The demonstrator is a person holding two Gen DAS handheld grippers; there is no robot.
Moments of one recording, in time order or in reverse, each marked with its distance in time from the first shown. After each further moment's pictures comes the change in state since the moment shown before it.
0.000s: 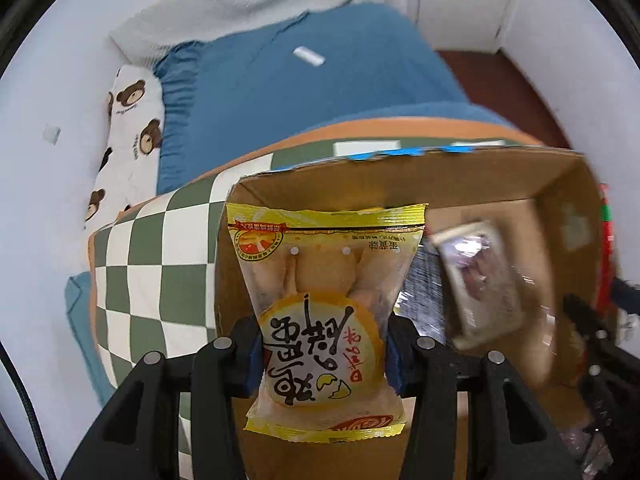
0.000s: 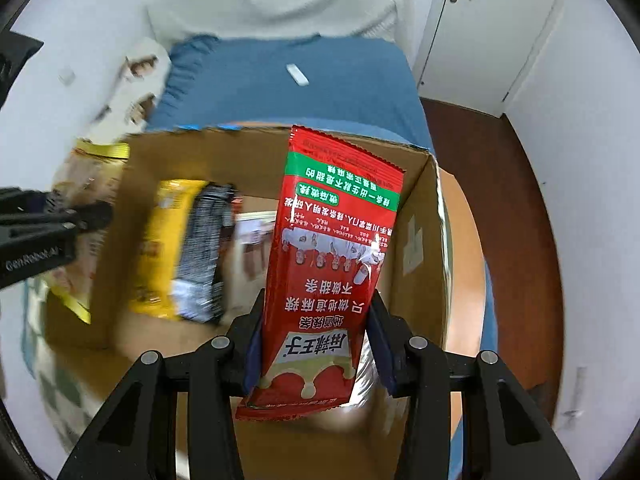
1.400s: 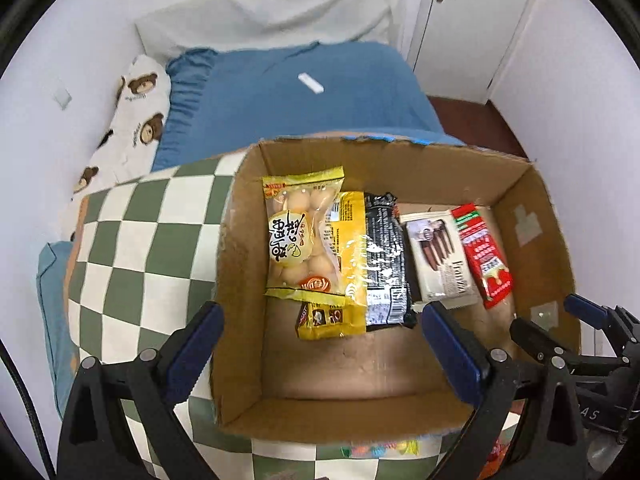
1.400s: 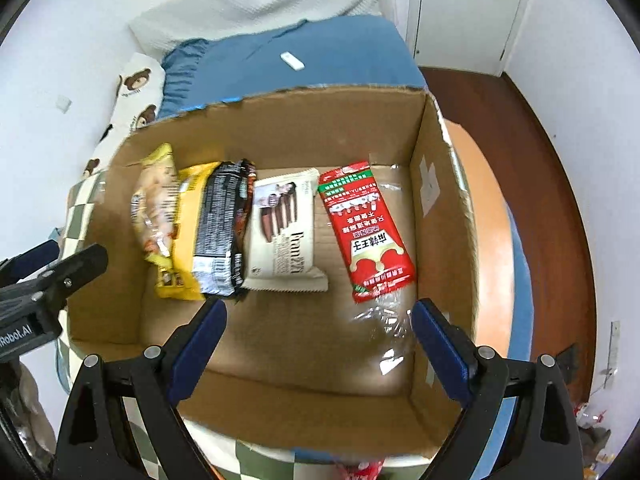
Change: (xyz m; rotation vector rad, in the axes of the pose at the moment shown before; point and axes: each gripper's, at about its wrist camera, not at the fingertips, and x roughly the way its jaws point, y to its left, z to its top) left arm -0.066 0.012 -0.094 -0.133 -0.178 -0.131; right arm -0.033 -0.017 -0.051 0.135 0.010 0.116
